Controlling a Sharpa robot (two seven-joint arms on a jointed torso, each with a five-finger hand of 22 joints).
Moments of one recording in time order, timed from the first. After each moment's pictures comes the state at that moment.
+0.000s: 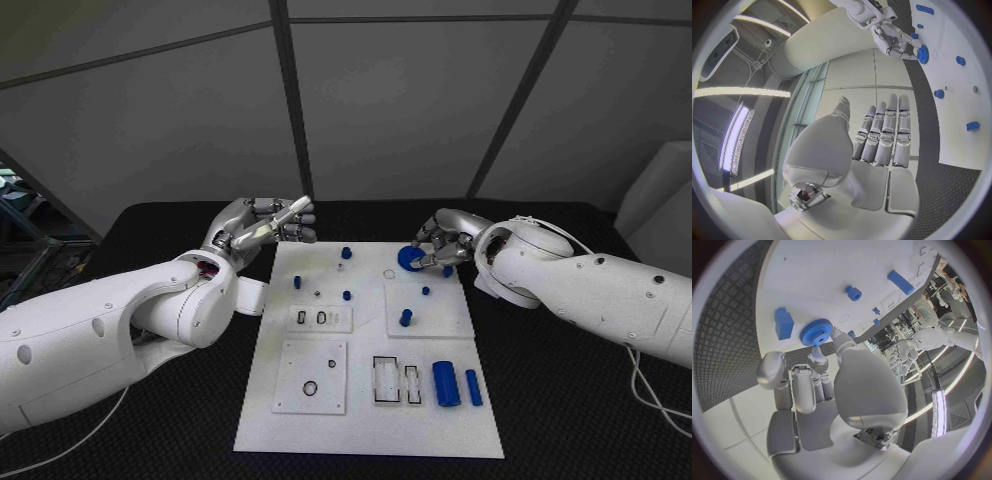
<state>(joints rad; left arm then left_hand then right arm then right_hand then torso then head) 1.18 -0.93 0.08 1.65 -0.16 -0.44 0.38 1.32 0.01 -0.03 0.17 0.05 0.93 0.22 0.13 0.07 1.05 0.16 0.13 0.08 1.08 0.11 0.28 0.28 0.19 0.89 0.22 0.42 0.18 1.24 -0.70 0.07 1.30 -1.38 -0.19 -0.21 1.32 -0.12 0.11 0.10 0.23 0.89 0.15 0.18 0.08 1.26 0.07 1.14 1.04 1.47 -0.02 1.45 1.31 0.11 1.30 0.10 1.30 1.09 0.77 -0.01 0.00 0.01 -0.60</state>
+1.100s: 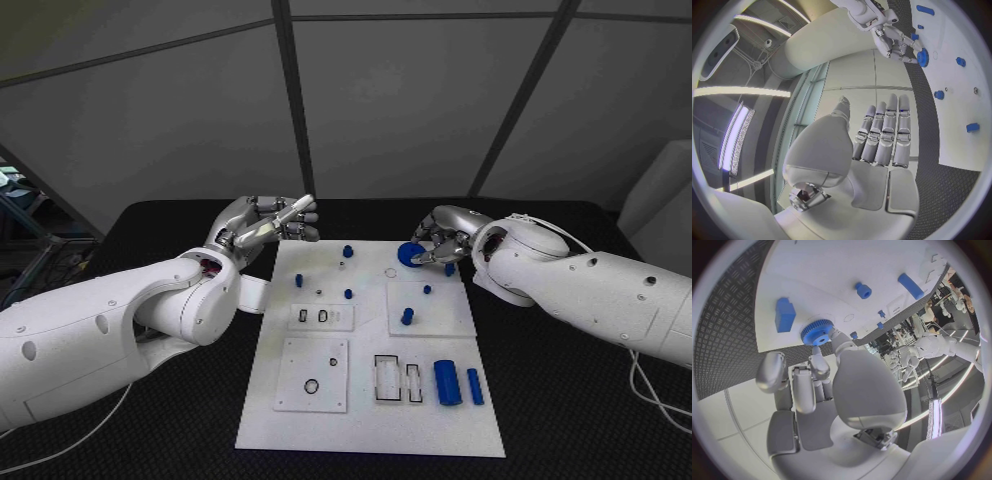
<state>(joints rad) 1.18 -0.93 0.08 1.65 -0.16 -0.43 0.37 1.32 0.01 -0.03 0.17 0.05 0.93 0.22 0.13 0.07 1.05 0.16 0.13 0.08 1.08 0.11 0.28 0.28 0.19 0.89 0.22 0.42 0.18 1.24 -0.68 0.07 1.28 -1.46 -0.21 -0.21 1.34 -0.11 0.11 0.10 0.24 0.89 0.15 0.21 0.09 1.30 0.06 1.21 1.12 1.46 -0.01 1.47 1.31 0.11 1.32 0.10 1.32 1.12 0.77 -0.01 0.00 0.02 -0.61</state>
